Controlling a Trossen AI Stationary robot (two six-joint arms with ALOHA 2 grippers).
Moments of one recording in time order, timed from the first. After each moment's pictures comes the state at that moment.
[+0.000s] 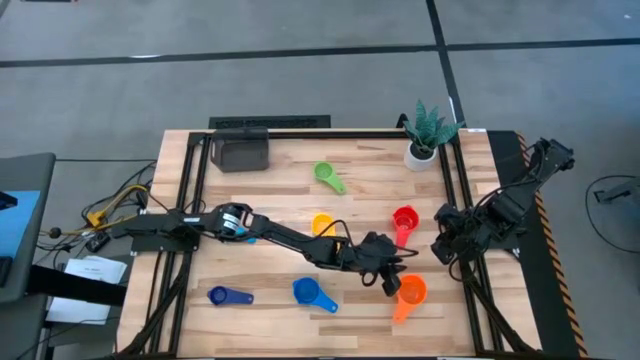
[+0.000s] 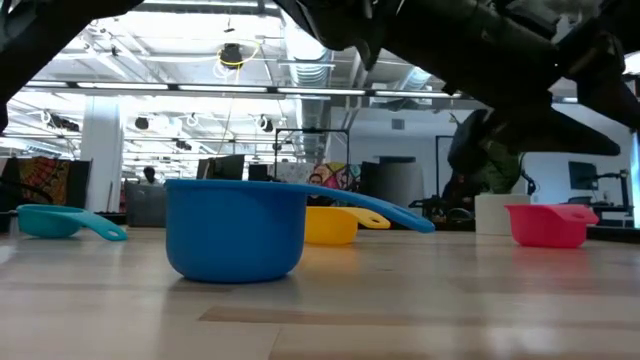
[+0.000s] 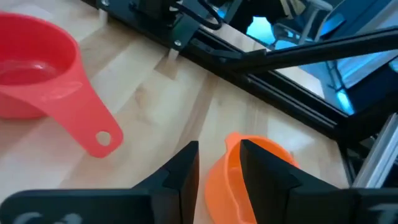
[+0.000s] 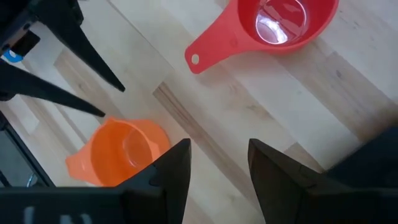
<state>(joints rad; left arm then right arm) -0.24 2.46 1.94 0.21 -0.29 -0.56 0.73 0.78 0.73 -1.16 0.25 1.51</state>
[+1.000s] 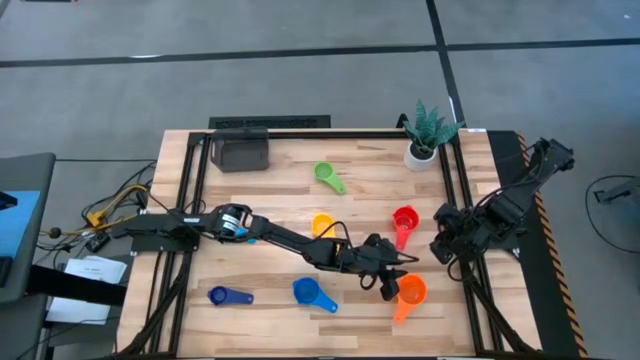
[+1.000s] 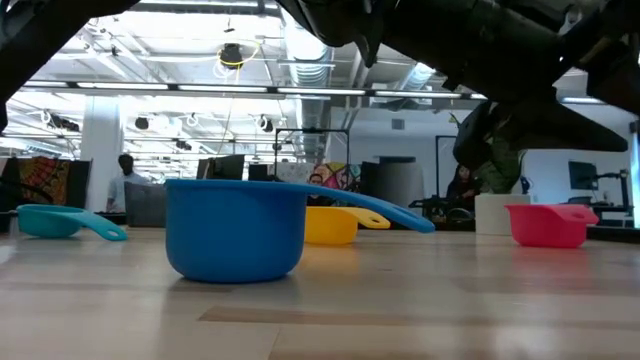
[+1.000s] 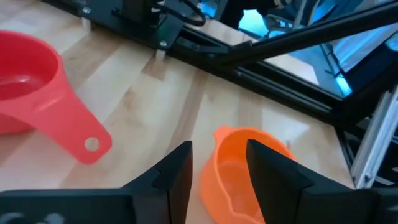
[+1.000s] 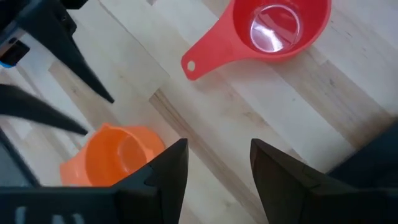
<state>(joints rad) -0.24 2.47 1.94 0.24 -0.25 -0.48 0.73 0.80 0.73 -1.17 0.28 1.51</state>
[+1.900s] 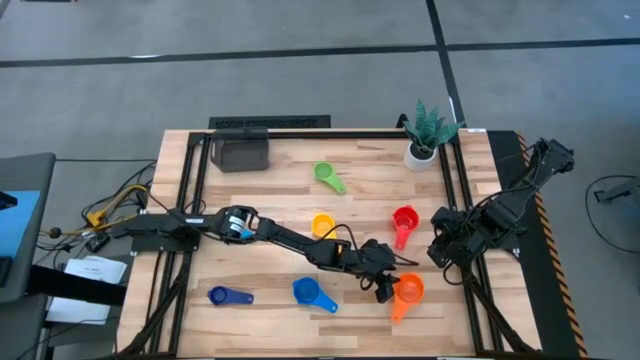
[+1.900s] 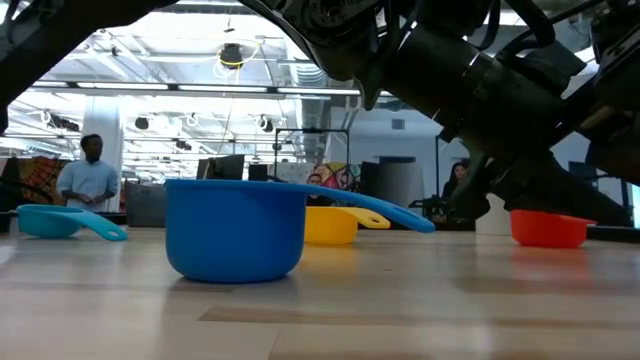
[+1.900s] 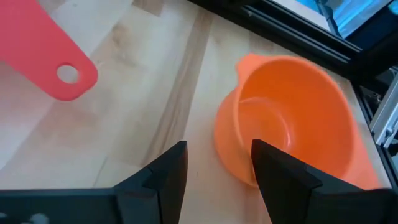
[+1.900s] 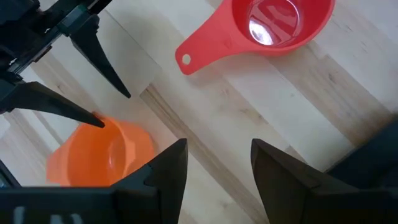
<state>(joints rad) -0.23 2.52 1.94 0.17 -0.14 -0.52 0.73 0.86 0.73 -1.15 0.26 1.51</state>
